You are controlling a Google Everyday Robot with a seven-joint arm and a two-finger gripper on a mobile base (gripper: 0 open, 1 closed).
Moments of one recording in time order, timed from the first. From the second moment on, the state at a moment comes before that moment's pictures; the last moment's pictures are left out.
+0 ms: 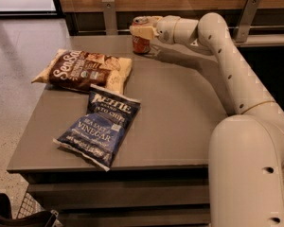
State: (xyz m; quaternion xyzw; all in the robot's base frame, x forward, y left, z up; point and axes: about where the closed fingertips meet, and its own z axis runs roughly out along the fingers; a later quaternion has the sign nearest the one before) arm 0.864 -0.015 0.883 -0.37 0.63 0.33 0.60
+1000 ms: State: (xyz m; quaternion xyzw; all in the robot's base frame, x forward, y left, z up) arm 0.862 -0.014 0.889 -0.38 0.64 0.32 0.59
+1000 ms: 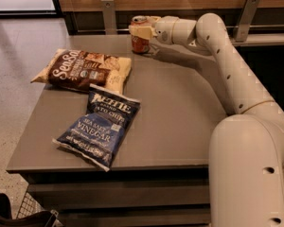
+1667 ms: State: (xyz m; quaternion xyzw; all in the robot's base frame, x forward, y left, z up) arm 0.862 -0.014 0.896 -0.38 0.64 0.32 0.59
